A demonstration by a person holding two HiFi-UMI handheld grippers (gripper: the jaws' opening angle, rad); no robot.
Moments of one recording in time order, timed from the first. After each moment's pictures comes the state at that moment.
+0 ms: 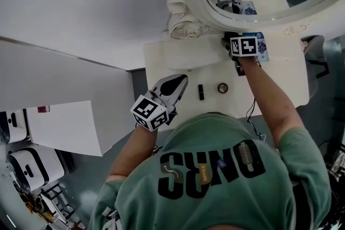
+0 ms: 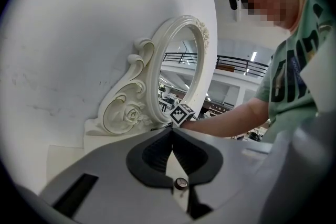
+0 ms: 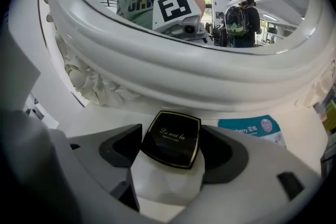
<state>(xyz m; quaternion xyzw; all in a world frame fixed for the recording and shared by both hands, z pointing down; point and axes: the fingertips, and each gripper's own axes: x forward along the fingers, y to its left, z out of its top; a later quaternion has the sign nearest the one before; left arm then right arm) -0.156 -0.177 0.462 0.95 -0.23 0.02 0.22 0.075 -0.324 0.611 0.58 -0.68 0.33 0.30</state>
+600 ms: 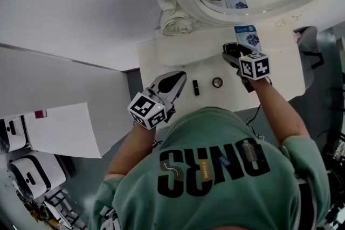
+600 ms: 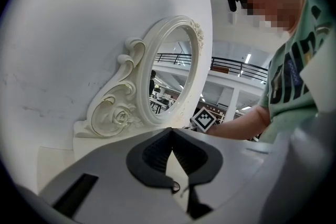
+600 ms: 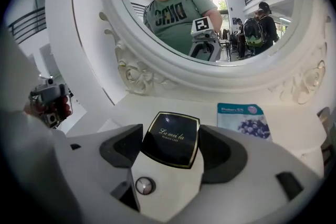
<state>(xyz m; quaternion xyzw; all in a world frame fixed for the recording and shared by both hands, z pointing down) -0.144 -0.166 0.449 0.96 -0.20 0.01 0.22 0.060 -0.230 0.561 0.51 -0.76 0.30 0.27</state>
